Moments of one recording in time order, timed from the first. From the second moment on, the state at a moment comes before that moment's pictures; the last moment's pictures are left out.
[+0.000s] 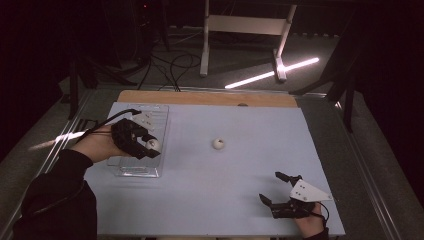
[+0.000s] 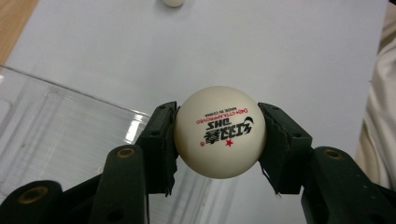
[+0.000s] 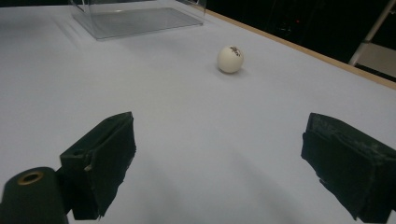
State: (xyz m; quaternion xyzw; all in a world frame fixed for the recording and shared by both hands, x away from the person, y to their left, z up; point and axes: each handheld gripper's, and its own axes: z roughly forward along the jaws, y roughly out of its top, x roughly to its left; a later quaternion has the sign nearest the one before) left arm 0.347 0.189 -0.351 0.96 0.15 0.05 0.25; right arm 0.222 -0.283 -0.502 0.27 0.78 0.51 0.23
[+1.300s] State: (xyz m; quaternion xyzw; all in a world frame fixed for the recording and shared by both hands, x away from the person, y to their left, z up) left arm 0.379 0.203 -0.419 0.95 0.23 0.04 0.23; right arm 0.222 -0.283 -0.502 0.26 0.78 0.51 0.24
